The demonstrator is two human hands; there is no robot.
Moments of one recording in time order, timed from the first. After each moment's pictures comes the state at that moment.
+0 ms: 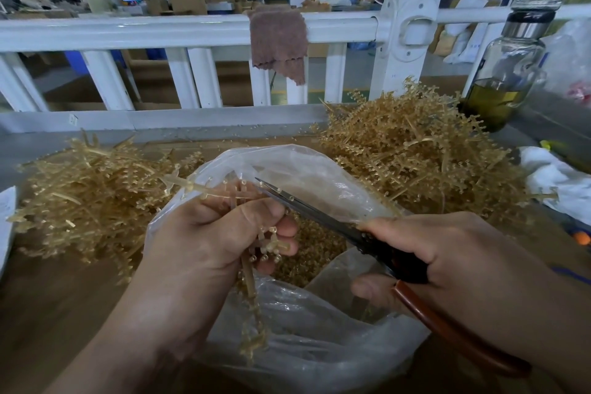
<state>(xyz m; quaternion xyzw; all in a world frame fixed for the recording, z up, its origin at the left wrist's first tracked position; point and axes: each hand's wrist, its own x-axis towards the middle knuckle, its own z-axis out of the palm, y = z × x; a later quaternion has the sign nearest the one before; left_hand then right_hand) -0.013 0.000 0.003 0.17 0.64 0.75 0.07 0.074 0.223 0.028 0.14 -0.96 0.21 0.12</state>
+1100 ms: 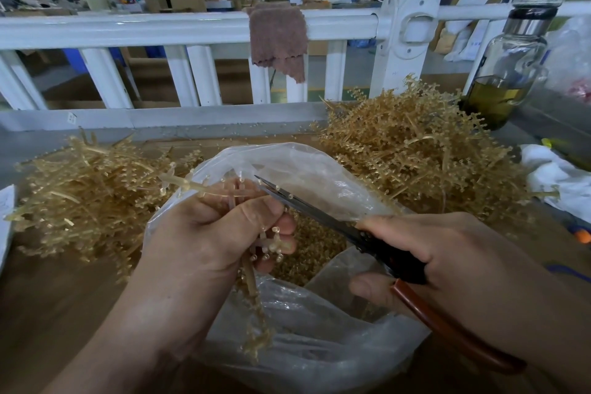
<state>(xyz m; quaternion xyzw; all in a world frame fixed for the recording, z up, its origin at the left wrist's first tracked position) -0.014 0.002 0.003 0.20 0.64 0.74 0.04 0.073 0.223 0.029 0.14 -0.96 0.21 0.10</state>
